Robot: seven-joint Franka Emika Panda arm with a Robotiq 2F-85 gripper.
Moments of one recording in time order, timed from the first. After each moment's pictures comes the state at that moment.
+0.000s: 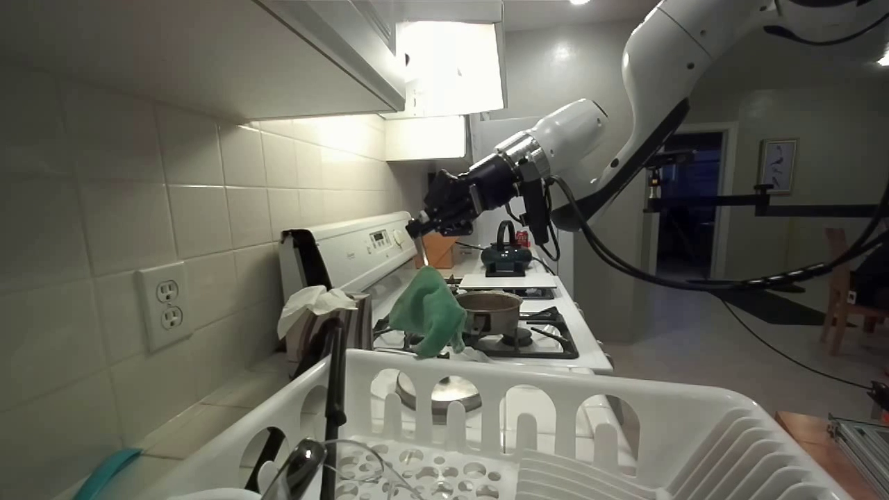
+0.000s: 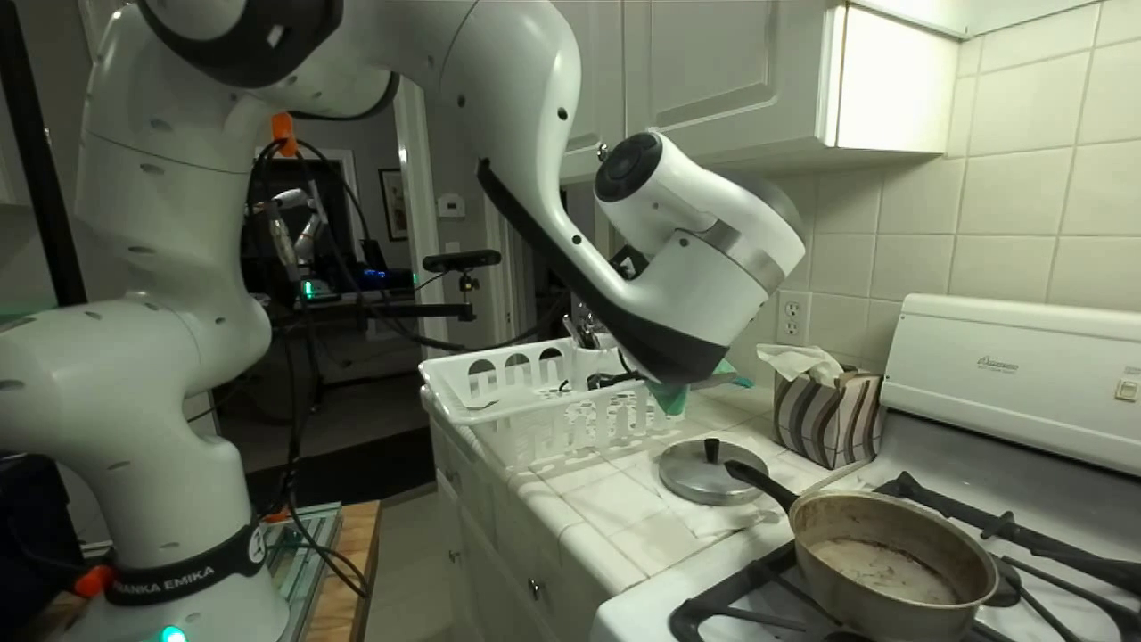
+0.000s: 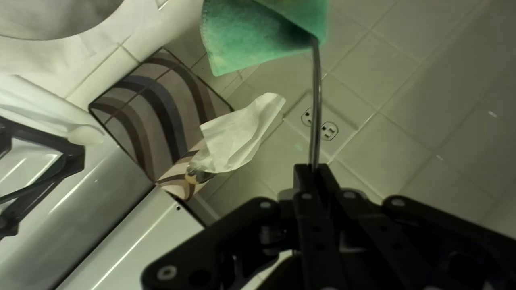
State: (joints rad) arm -0.34 0.39 0.05 -1.86 -1.69 3.93 2.03
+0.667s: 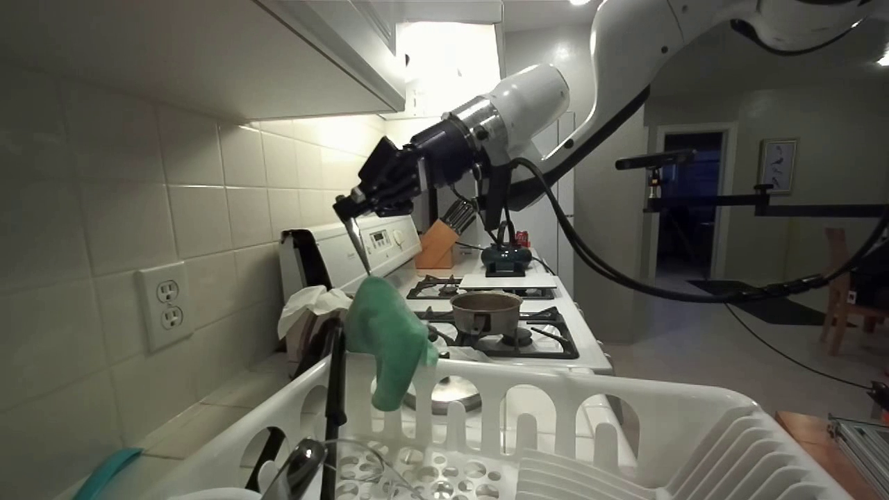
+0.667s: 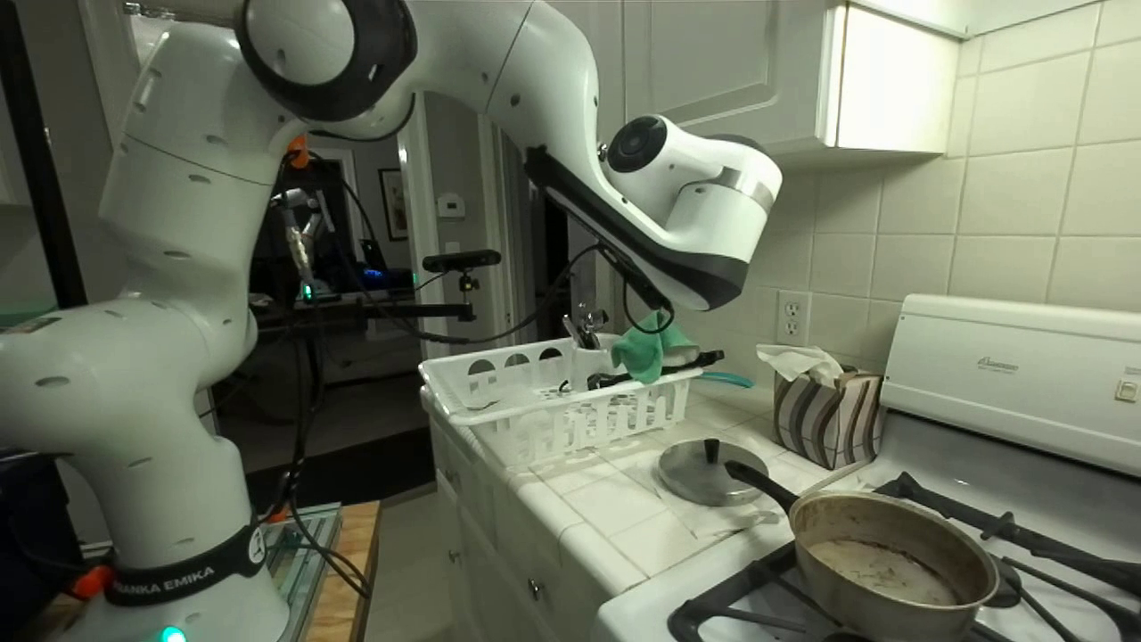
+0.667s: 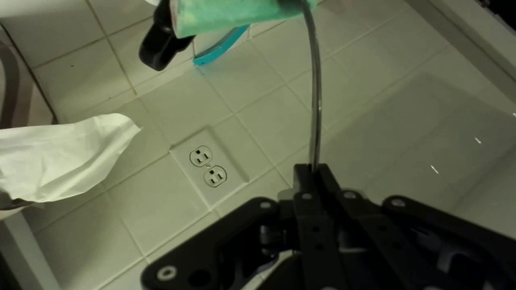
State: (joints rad) arm -0.14 0.45 0.07 -1.62 -1.83 3.93 2.06
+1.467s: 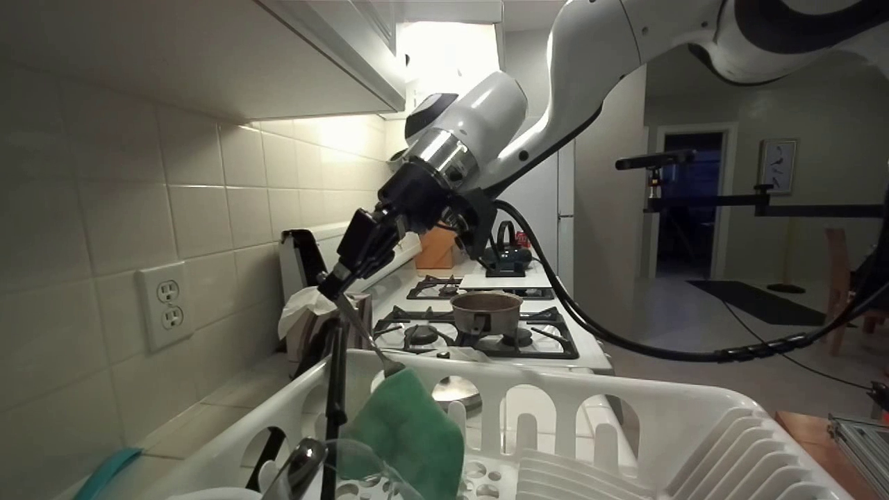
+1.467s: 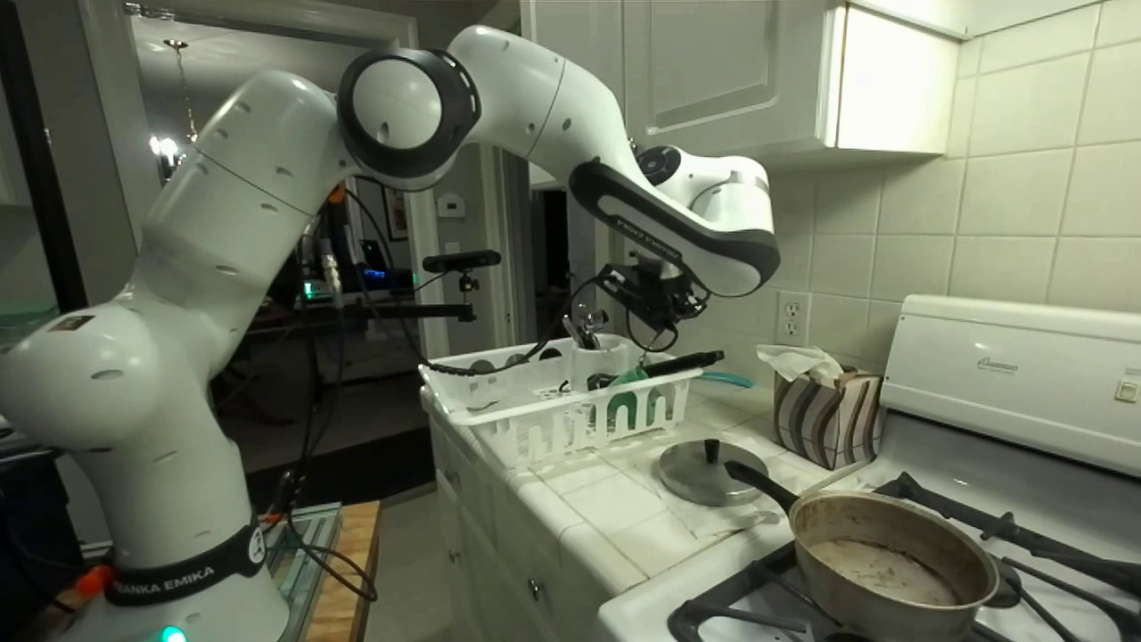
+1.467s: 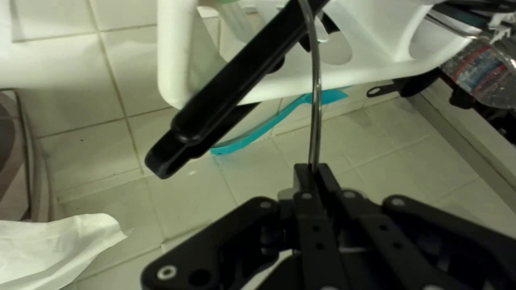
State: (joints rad) arm 0.10 0.64 -0.09 -1.33 -2.20 3.99 2.32
